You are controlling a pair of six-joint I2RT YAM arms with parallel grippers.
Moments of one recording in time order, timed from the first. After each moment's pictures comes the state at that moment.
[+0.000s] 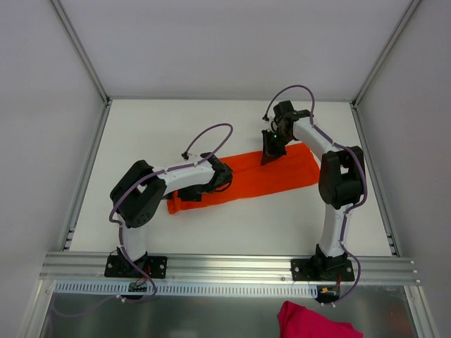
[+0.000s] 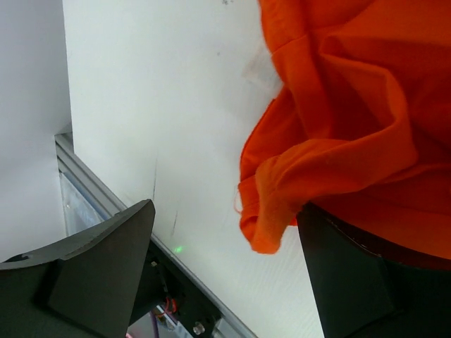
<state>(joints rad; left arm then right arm) -0.84 1.91 1.30 -1.40 -0.75 -1.12 0.31 2.01 1.64 -0.92 -0.36 0.18</state>
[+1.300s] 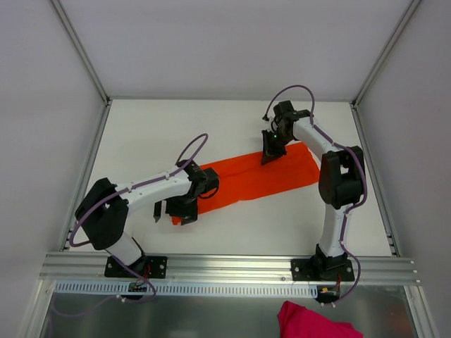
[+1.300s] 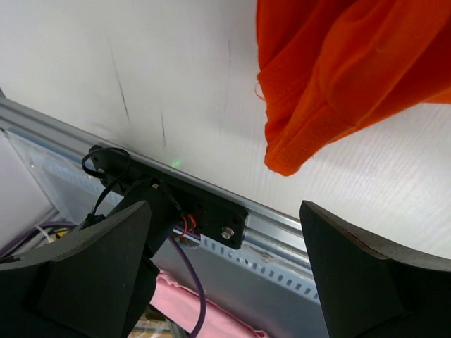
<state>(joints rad) -0.86 1.57 1.09 -1.38 -0.33 -0.93 0.31 2.01 1.64 -0.92 -0.36 0.18</state>
